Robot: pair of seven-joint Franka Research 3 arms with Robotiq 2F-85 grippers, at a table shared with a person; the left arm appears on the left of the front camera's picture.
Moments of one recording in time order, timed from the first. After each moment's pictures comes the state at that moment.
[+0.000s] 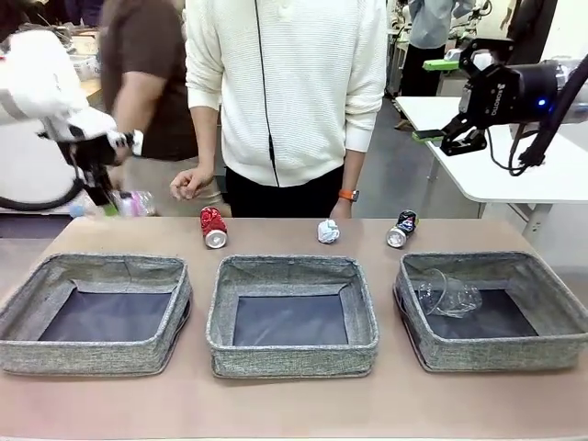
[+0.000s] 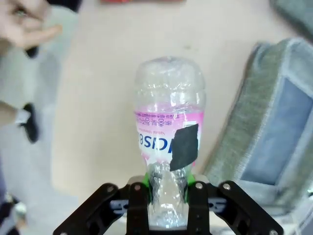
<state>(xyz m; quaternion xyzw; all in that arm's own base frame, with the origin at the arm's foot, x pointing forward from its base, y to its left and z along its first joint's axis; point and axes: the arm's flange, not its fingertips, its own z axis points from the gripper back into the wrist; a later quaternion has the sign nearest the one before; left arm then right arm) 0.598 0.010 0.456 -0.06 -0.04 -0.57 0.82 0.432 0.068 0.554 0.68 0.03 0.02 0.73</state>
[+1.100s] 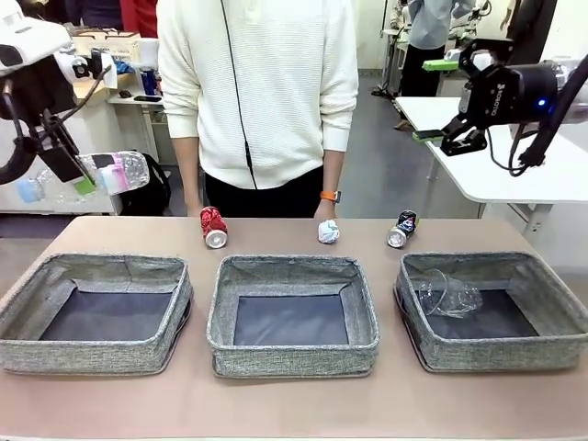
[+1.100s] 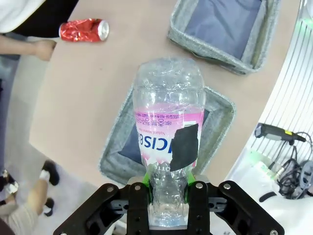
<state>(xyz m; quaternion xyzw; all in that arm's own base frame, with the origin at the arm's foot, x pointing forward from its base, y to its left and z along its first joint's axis) 0.377 -0.075 0.594 -0.05 -0.11 -0.53 0.84 0.432 0.068 0.553 0.68 0.03 0.02 0.73</state>
